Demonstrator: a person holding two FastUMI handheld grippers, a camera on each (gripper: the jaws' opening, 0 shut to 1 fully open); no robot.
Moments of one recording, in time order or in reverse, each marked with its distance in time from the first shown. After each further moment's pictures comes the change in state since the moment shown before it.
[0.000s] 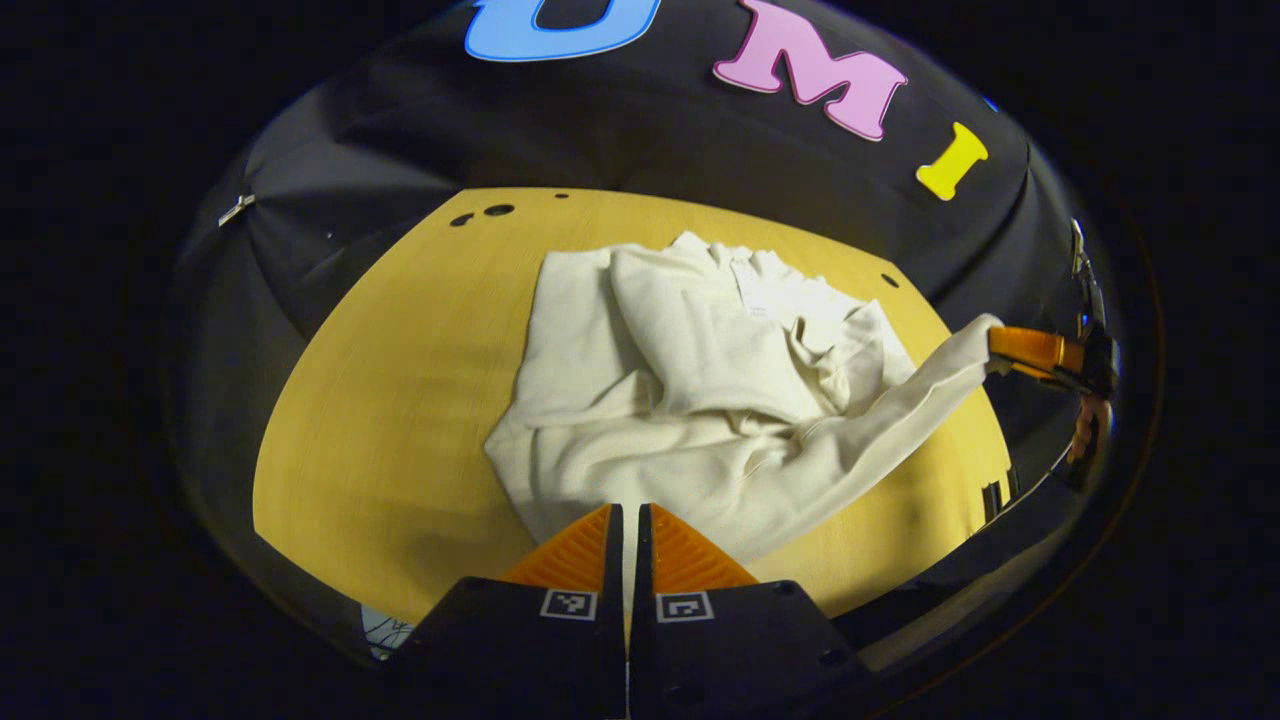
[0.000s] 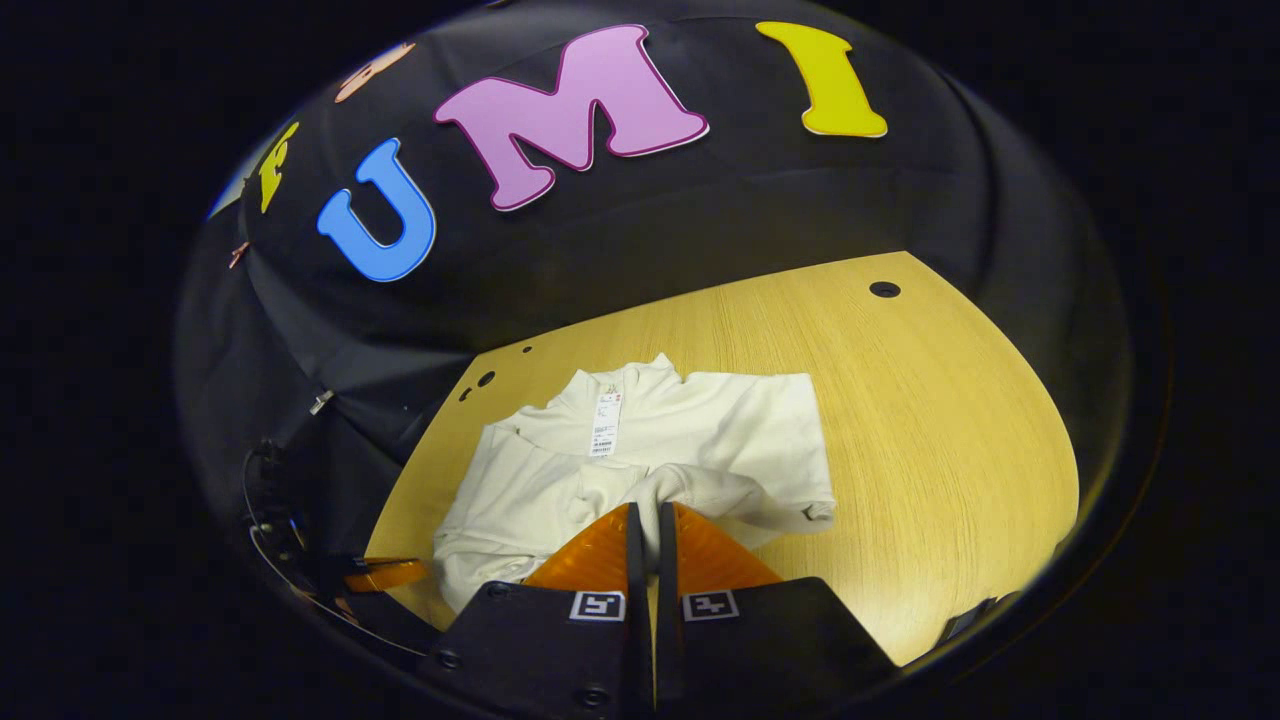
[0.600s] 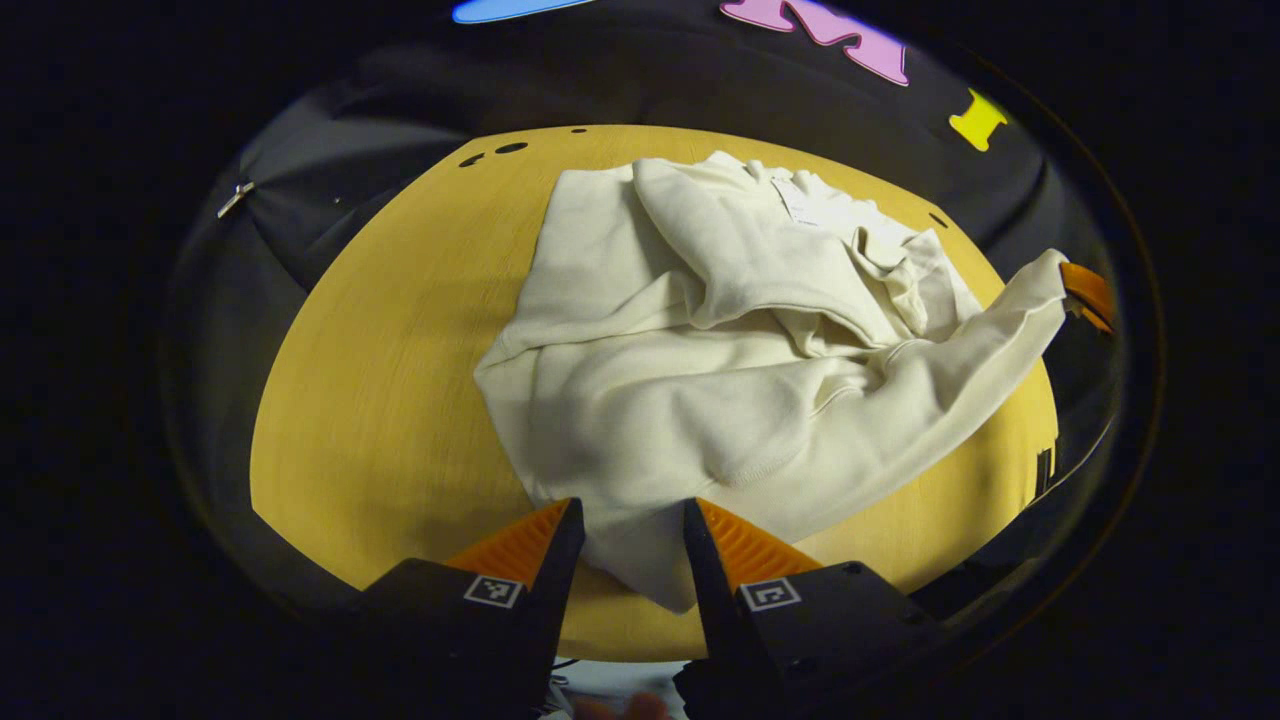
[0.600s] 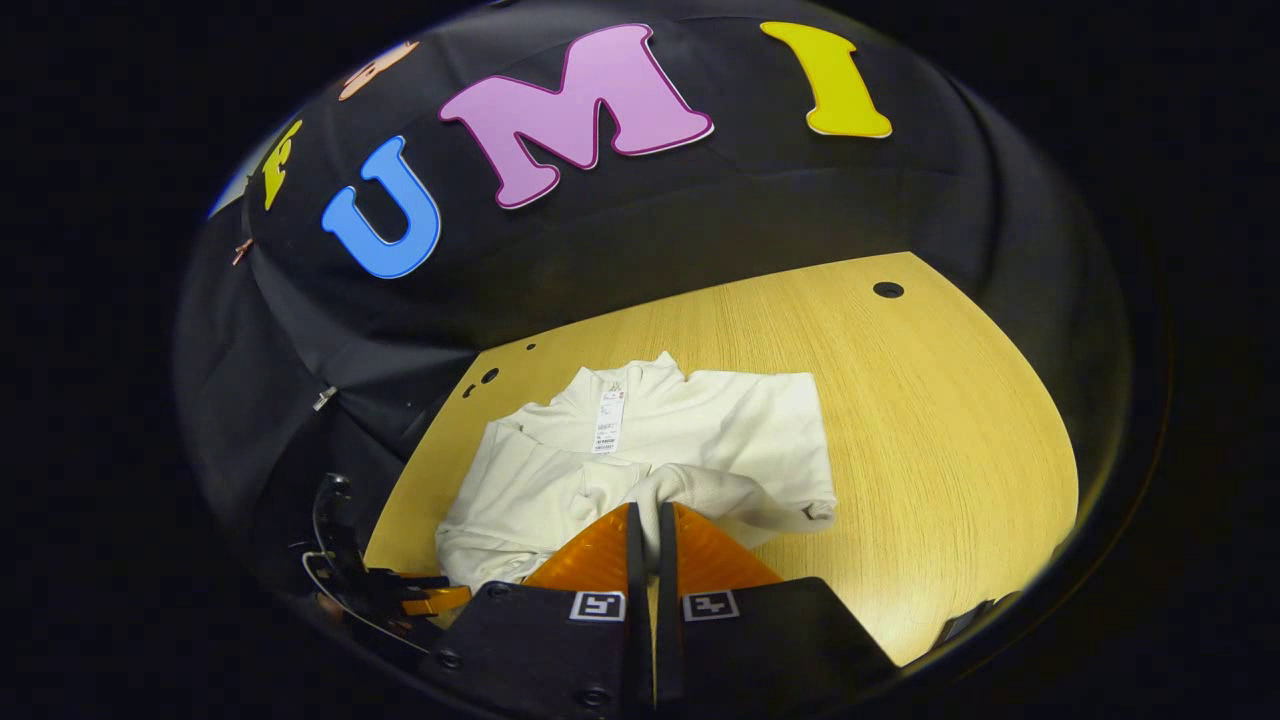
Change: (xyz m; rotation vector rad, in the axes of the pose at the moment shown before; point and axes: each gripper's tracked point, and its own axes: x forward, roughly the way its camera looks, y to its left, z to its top) left arm 0.044 0.012 -0.039 0.040 0.157 0.111; right arm -0.003 -0.001 -0.003 -0.018 0.010 0.008
